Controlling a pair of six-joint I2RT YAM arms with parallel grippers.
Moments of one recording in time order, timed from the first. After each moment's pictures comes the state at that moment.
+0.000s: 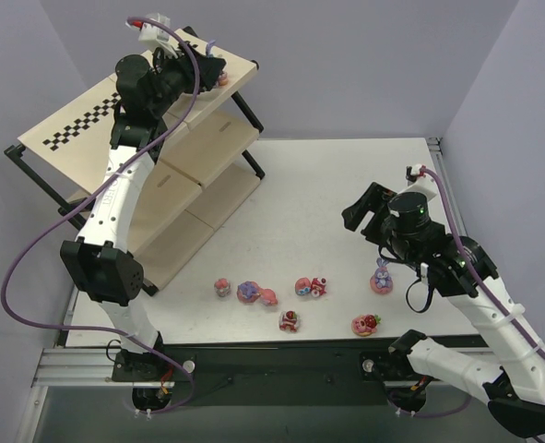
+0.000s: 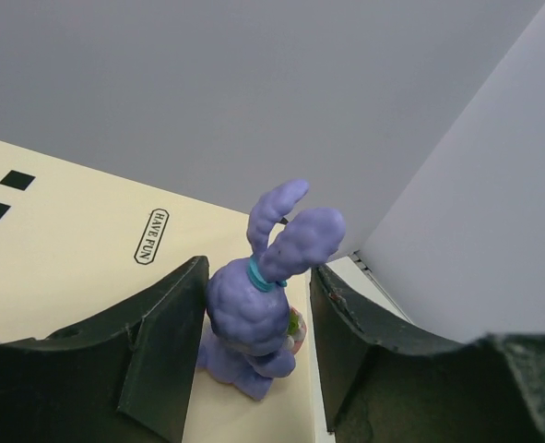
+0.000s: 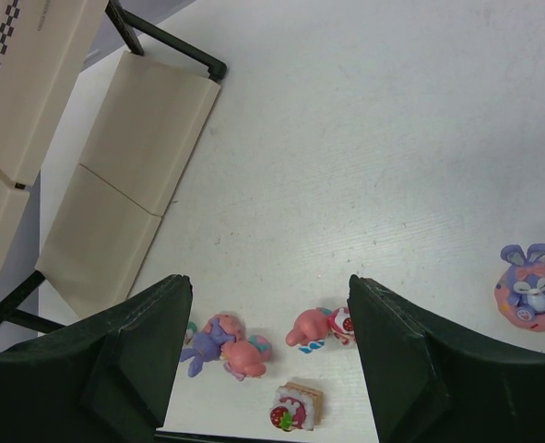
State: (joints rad) left arm -0.19 1.80 2.00 0.01 0.35 -0.47; right arm 0.63 0.93 1.22 -0.85 0.38 0.79
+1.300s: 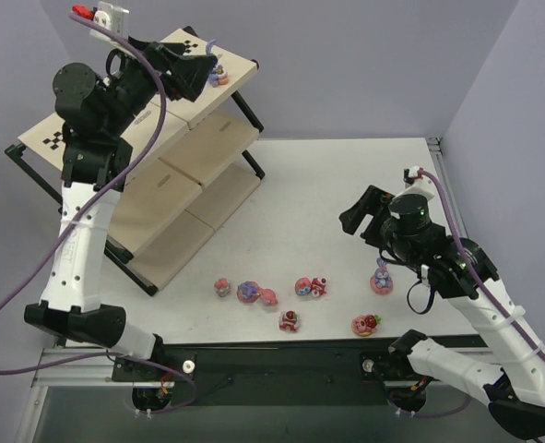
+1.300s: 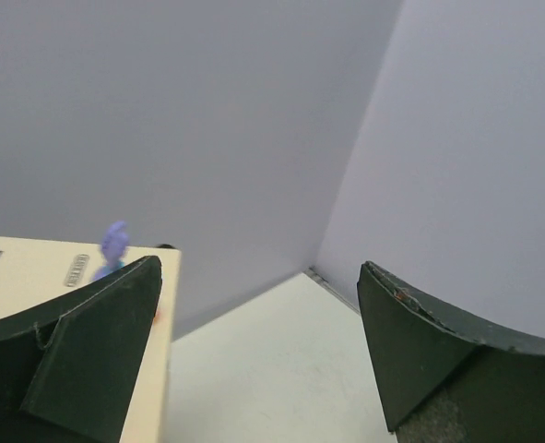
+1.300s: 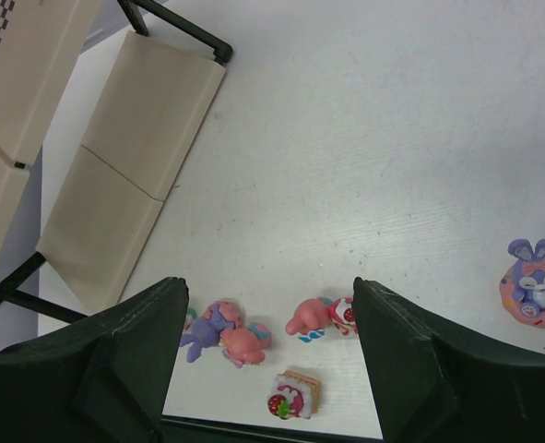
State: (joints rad) left arm -0.20 1.52 1.99 -0.08 0.40 -0.43; right arm 0.63 0.91 1.21 -0.85 0.34 0.78
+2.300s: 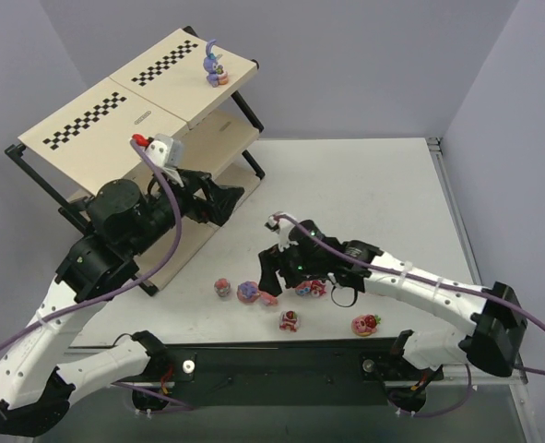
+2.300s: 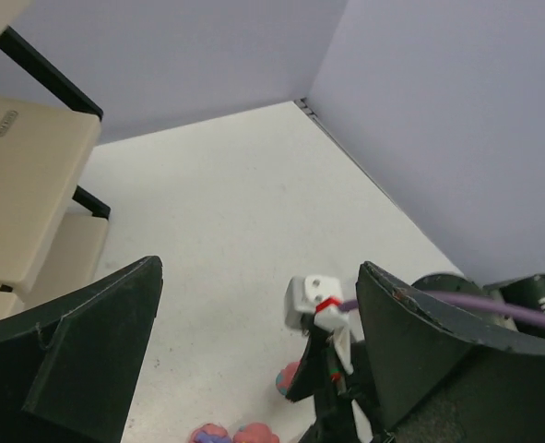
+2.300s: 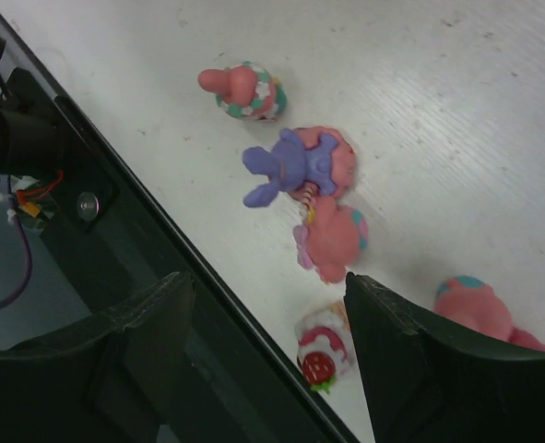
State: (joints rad) left arm -0.70 0.96 1.35 -0.42 -0.02 -0.32; right arm 0.95 1.25 0.96 -0.43 -0.12 0.39
